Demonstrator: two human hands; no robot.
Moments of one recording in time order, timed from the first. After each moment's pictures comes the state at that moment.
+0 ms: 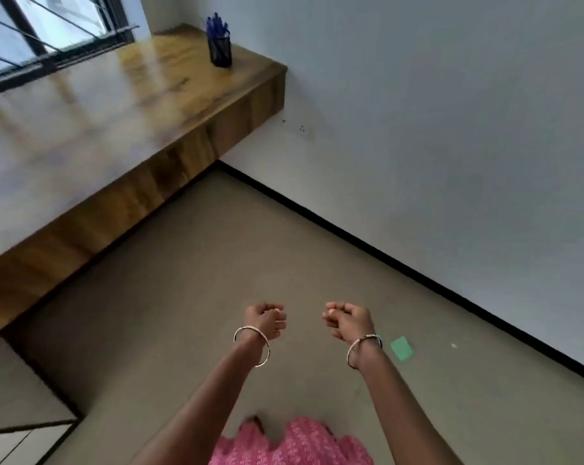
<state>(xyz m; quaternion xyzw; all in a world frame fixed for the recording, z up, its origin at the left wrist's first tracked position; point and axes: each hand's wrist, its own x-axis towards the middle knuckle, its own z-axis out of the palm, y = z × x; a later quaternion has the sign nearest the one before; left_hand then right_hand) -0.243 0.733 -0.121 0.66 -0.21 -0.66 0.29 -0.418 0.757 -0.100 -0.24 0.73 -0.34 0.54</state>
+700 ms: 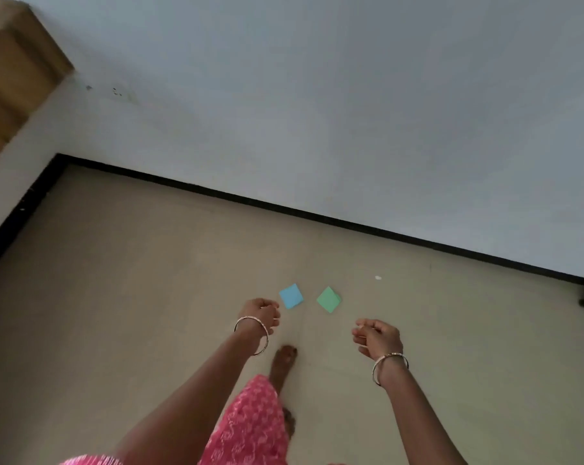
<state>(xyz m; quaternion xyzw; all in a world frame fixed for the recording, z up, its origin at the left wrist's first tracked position) -0.604 0.694 -0.223 0.67 -0.36 -0.65 0.07 -0.792 0.832 -0.194 0.00 0.81 -0.38 0.44</state>
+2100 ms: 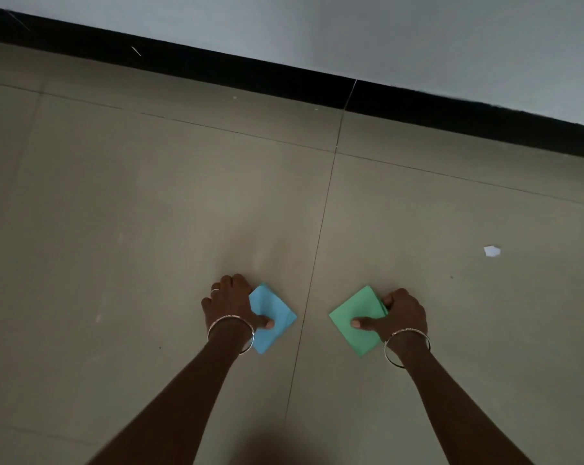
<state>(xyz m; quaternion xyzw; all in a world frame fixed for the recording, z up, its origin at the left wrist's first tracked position) -0.739 0.560 -0.907 0.61 -0.69 -0.28 -0.28 -0.976 0.704 -0.914 -0.19 0.90 -0.05 0.38</state>
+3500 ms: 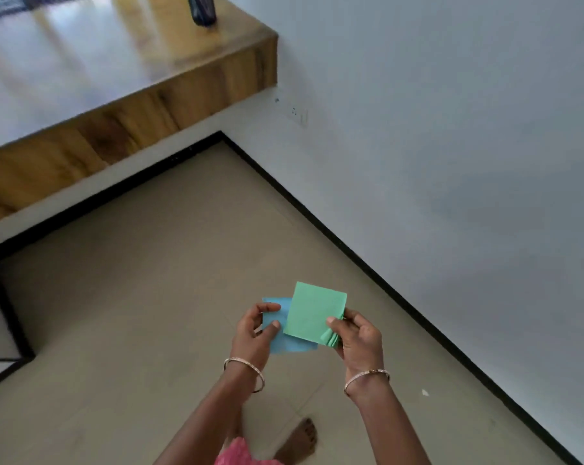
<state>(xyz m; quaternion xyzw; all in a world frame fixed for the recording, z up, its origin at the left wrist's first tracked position) -0.509 0.712 -0.141 0.65 -0.27 -0.56 0.44 -0.676 0.685 -0.121 -0.18 0.62 -0.44 0.62</state>
